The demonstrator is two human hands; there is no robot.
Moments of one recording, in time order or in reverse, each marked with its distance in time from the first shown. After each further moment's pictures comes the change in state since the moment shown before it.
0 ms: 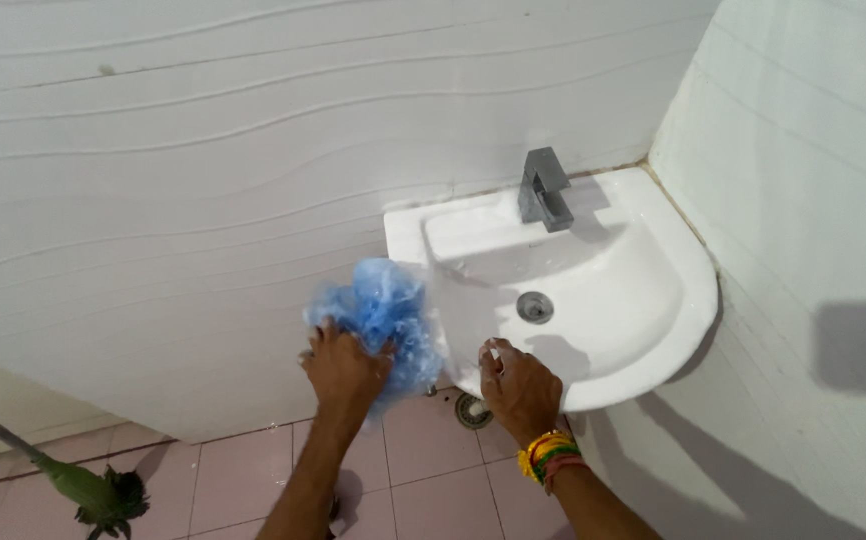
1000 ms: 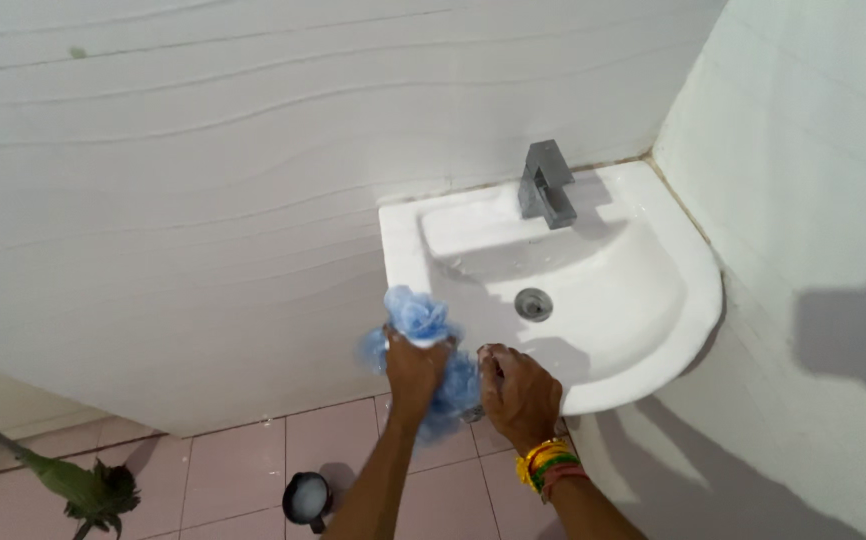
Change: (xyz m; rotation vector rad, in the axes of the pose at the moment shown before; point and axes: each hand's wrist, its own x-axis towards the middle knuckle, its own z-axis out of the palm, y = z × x) left_hand -0.006 0.054 0.089 -0.734 -0.158 -0.083; right_hand -0.004 0.007 0.005 0.084 0.181 -0.173
